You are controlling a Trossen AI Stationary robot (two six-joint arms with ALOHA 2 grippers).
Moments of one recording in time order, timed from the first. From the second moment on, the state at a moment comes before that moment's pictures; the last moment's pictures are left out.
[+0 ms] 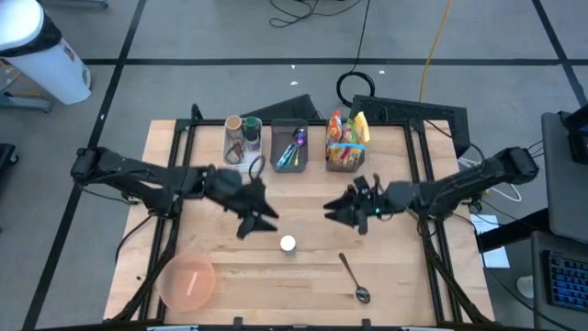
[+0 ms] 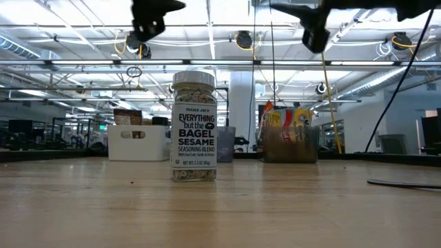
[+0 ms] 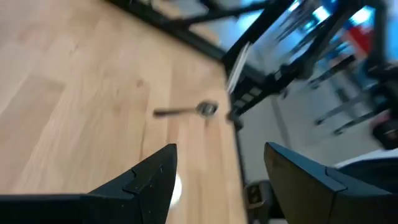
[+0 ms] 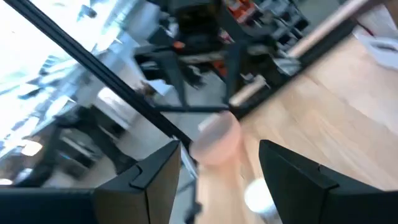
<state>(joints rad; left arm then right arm) -0.10 1.24 0.92 -0.08 0.30 -0.56 0.22 1.13 0.59 0.54 0.10 0.80</state>
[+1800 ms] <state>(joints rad) -0.17 1.71 1.46 -0.74 0.13 -0.40 0.23 1.23 0.59 0.40 0.14 0.53</state>
